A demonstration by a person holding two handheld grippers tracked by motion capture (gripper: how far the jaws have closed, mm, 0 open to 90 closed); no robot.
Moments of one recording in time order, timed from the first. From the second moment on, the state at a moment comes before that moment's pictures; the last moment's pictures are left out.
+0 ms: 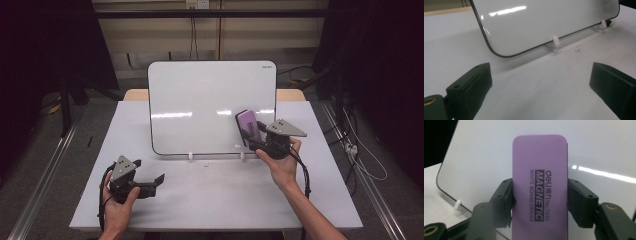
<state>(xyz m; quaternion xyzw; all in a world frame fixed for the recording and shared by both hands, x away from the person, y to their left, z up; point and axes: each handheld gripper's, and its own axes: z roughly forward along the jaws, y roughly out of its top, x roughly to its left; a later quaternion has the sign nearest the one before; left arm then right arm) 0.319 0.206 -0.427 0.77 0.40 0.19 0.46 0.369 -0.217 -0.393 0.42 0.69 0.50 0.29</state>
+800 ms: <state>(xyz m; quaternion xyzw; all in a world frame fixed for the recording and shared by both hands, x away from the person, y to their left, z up) 0.317 0.201 -0.428 0.75 0.40 0.18 0.50 0.343 -0.191 -0.420 0.40 0.70 0.54 0.24</state>
